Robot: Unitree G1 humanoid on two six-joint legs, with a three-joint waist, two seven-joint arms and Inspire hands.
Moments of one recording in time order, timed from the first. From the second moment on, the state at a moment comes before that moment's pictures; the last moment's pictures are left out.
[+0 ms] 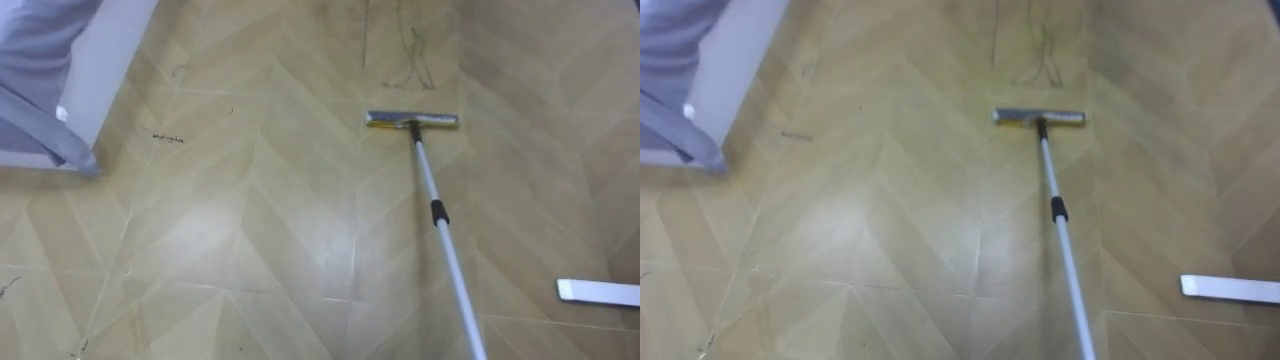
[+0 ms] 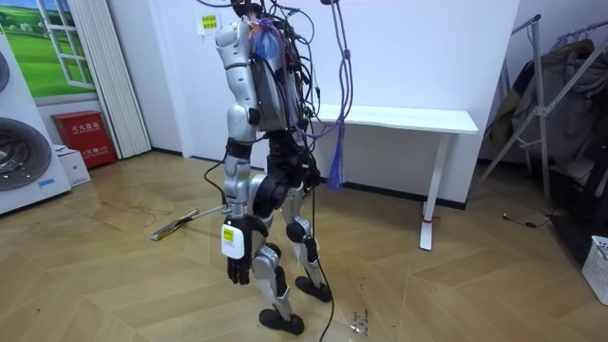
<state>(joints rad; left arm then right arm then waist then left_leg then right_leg) 0.04 0.17 -0.02 1.12 0.20 0.25 0.01 0.00 -0.27 0.06 1.34 0.00 0.27 0.02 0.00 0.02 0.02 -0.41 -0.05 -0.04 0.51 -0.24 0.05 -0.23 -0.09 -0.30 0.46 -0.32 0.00</state>
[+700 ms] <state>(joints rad) 0.05 0.17 -0.07 1.18 -0.11 0.22 0.15 -0.28 -0.32 0.14 1.45 0.23 0.23 -0.02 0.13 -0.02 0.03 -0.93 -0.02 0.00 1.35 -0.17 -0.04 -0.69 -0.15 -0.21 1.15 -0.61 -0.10</state>
